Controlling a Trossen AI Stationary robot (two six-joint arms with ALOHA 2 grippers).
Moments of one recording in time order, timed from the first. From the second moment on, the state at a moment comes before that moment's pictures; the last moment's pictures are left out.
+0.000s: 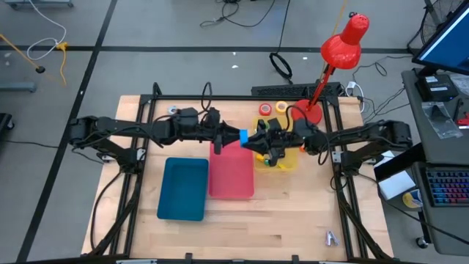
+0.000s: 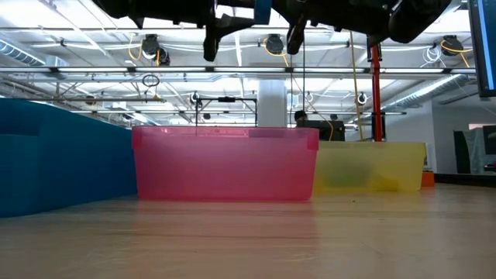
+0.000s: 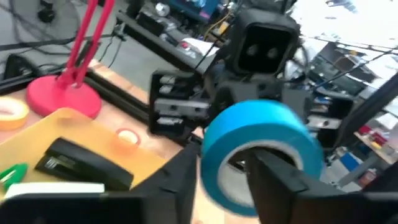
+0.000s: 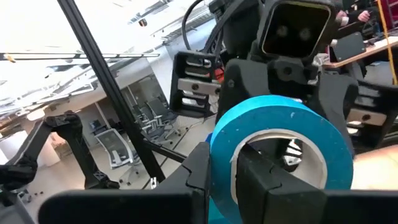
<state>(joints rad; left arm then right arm) 0.15 1.40 0.92 0.42 0.15 -0.55 -0.10 1.41 0.73 0.89 -0.26 0.49</state>
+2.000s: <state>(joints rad) -0.09 1.24 0.93 -1.19 -0.03 -1.04 -0.19 1.45 0.73 0.89 -0.32 0.59</state>
